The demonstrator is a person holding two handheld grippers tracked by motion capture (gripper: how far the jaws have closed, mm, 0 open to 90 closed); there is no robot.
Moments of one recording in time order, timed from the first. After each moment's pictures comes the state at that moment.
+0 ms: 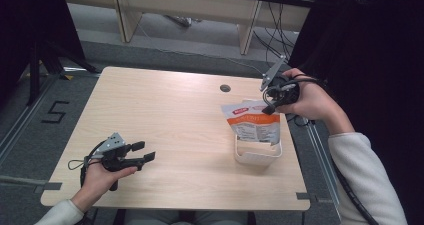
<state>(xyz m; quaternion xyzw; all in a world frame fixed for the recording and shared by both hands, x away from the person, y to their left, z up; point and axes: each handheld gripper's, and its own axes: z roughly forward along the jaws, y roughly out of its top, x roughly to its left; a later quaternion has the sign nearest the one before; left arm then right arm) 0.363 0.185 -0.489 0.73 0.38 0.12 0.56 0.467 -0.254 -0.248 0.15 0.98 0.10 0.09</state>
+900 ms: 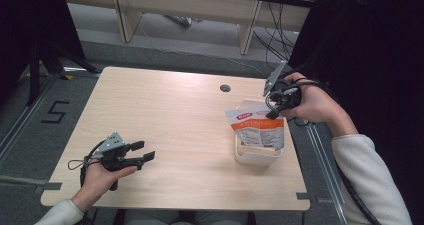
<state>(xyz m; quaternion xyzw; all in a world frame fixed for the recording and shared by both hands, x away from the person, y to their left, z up) 0.363 0.186 -0.489 0.73 0.39 0.12 0.56 0.466 -0.262 -0.256 0.14 0.98 0.07 0.08</state>
